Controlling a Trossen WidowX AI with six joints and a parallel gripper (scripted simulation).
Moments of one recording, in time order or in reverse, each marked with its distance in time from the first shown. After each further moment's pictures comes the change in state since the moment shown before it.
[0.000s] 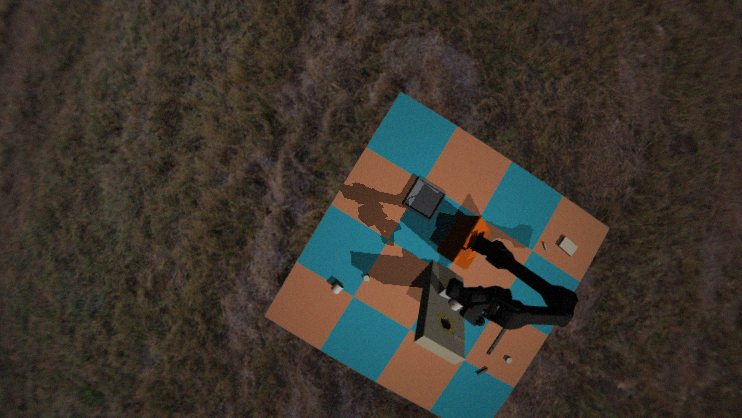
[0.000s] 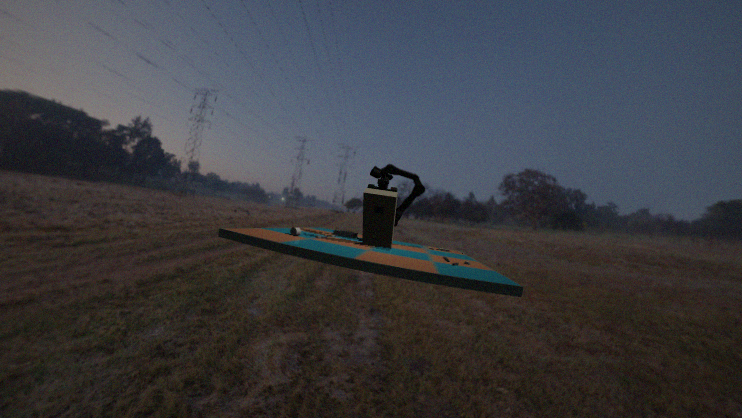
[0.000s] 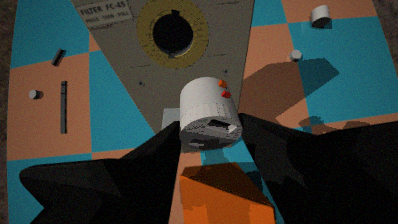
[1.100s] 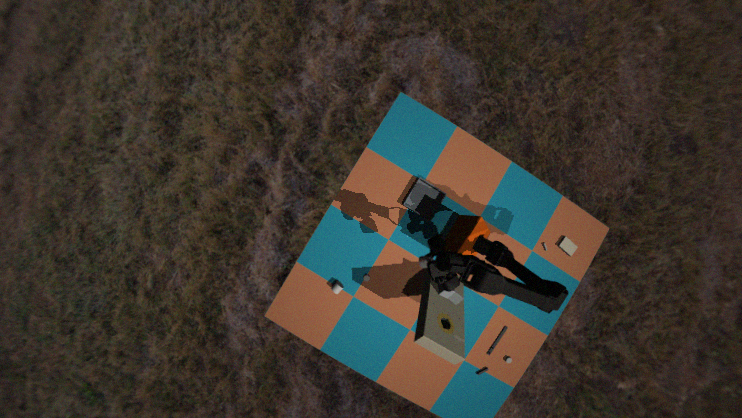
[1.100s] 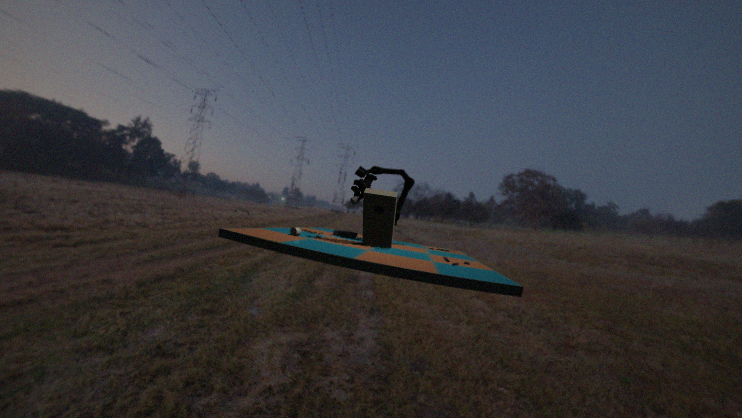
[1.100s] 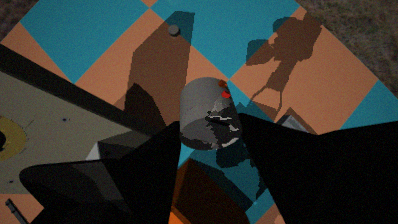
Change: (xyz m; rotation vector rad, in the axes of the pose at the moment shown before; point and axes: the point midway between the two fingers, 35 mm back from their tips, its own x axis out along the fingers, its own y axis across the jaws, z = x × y) arm -0.021 -0.158 -0.061 0.585 0.046 -0.340
